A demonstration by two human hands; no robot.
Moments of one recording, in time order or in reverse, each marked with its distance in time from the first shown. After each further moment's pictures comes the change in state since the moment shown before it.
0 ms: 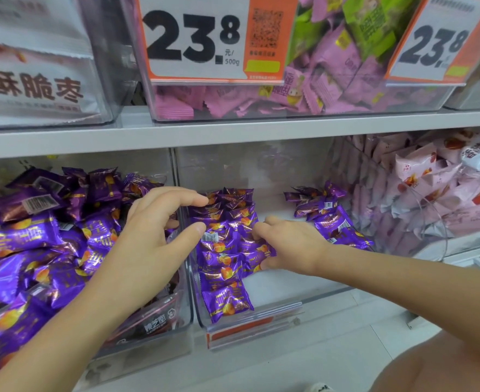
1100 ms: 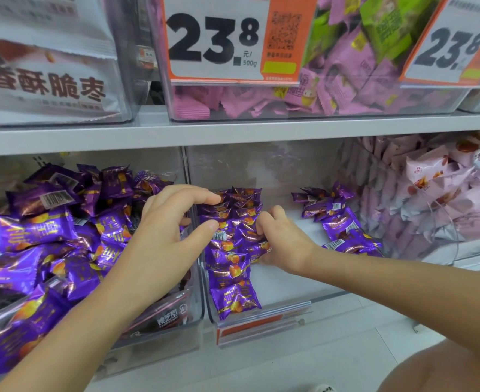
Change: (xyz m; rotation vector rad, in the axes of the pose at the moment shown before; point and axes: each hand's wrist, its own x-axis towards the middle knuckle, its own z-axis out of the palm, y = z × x) left_hand 0.000 -0.001 0.001 -0.007 0.004 -0.005; right_hand 0.021 -0.012 0.022 0.305 0.137 0.085
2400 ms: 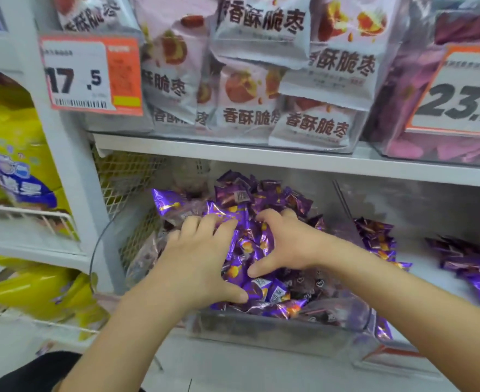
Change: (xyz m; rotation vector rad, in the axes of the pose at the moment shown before) left_hand -0.080 -0.041 -0.135 0.903 -0.237 -0.349; right_hand 0.030 -0.224 -0.021 0.132 -0.307 -0.232
